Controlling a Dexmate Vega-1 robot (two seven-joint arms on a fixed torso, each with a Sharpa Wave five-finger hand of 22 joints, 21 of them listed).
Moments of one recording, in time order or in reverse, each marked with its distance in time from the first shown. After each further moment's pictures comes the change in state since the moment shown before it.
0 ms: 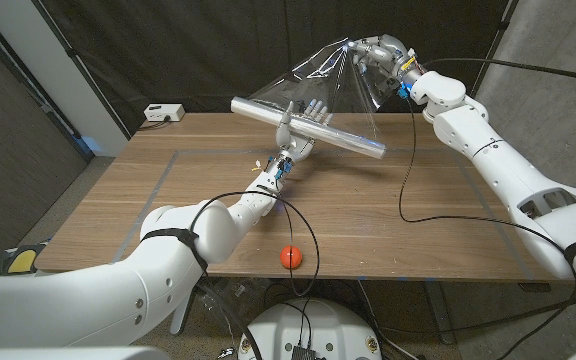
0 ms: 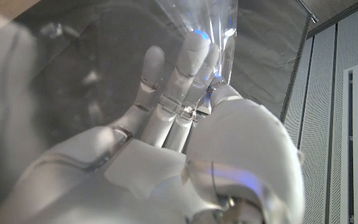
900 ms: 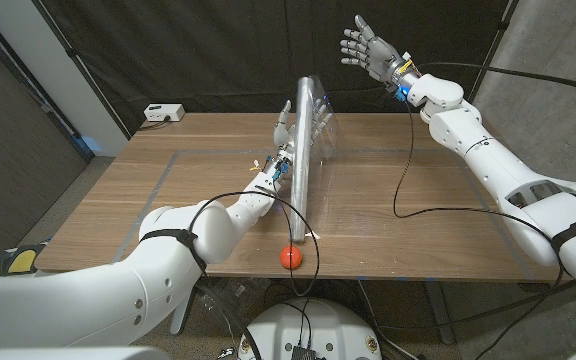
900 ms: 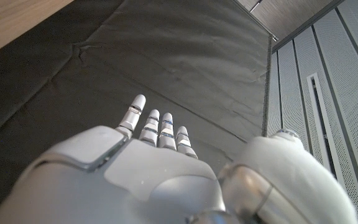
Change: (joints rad) left arm 0.005 0.013 0.007 -0.003 -0.018 -0.008 -0.062; left_hand 0.006 0.018 -0.022 -0.005 0.016 -0.001 0.002 0.000 0.000 0.000 0.000 0.000 0.004 -0.004 0.004 0.005 0.000 0.000 0.000 -0.008 0.001; right arm 0.047 0.063 -0.009 0.160 0.077 0.123 0.212; right_hand -0.681 -0.257 -0.394 0.164 0.124 -1.054 -0.025 0.017 -0.243 -1.183 0.203 -0.351 -0.438 -1.284 0.283 -0.493 -0.503 -0.826 0.217 -0.666 -0.189
